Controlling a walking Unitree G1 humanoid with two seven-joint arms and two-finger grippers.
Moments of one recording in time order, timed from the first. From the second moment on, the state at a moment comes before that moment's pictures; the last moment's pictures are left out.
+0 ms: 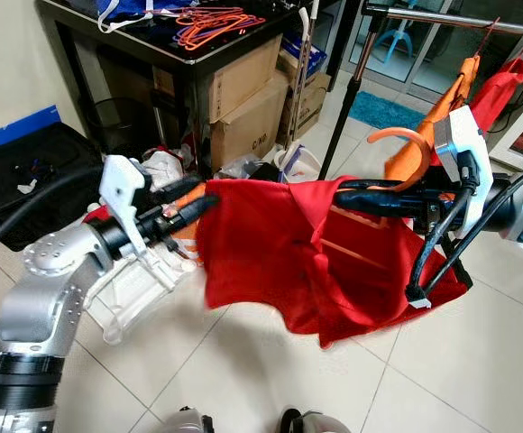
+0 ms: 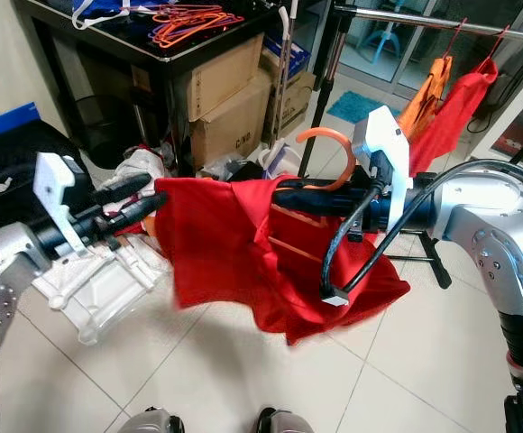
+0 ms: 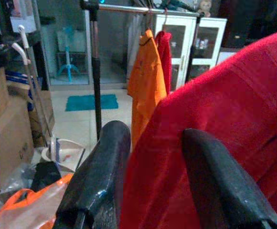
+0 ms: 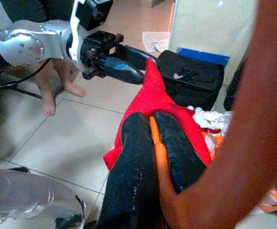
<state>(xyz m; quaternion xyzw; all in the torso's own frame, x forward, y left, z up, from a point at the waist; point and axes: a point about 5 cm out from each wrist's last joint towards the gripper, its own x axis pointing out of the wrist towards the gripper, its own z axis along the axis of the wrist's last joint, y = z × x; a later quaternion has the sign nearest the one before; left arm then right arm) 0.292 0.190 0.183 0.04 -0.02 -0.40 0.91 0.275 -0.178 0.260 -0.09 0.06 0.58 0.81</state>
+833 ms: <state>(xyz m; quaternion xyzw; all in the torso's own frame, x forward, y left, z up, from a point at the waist) 0.296 0.186 0.176 0.04 -0.01 -0.42 0.91 0.271 -0.174 0.263 -0.10 0.06 0.59 0.80</state>
